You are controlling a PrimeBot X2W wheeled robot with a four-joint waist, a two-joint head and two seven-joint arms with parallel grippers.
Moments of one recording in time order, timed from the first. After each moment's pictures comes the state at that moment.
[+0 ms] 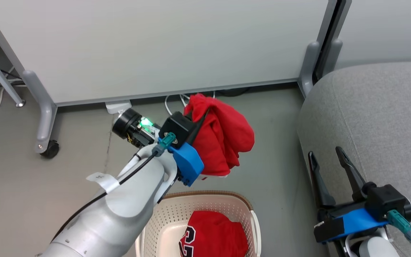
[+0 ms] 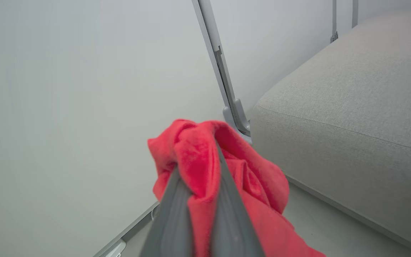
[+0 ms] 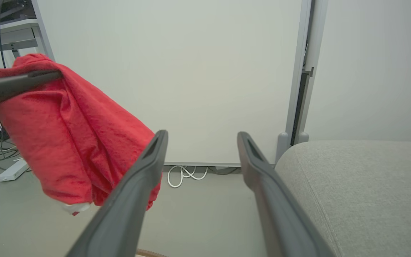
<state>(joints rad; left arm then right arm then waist) -0.80 0.13 -0.94 0.80 -0.43 -0.04 -0.26 -0.13 -0.05 0.03 0.20 0.10 0.13 -0.26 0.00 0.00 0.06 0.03</state>
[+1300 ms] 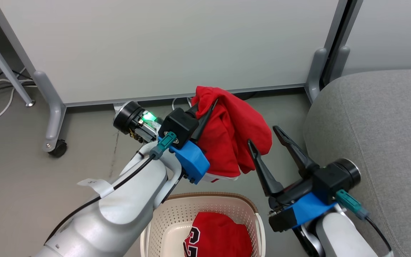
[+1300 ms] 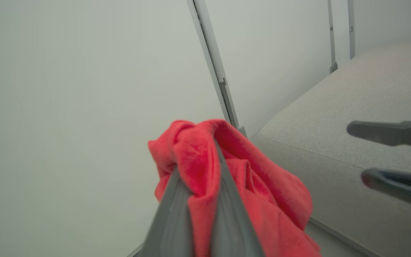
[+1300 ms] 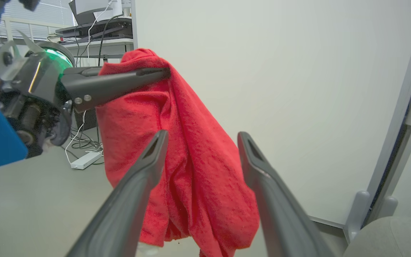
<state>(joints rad) -0.77 0.21 -0.92 0.53 -0.45 0.02 -0.21 -0.27 -0.07 0.30 0.21 0.11 0.13 -0.26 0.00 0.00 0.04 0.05</state>
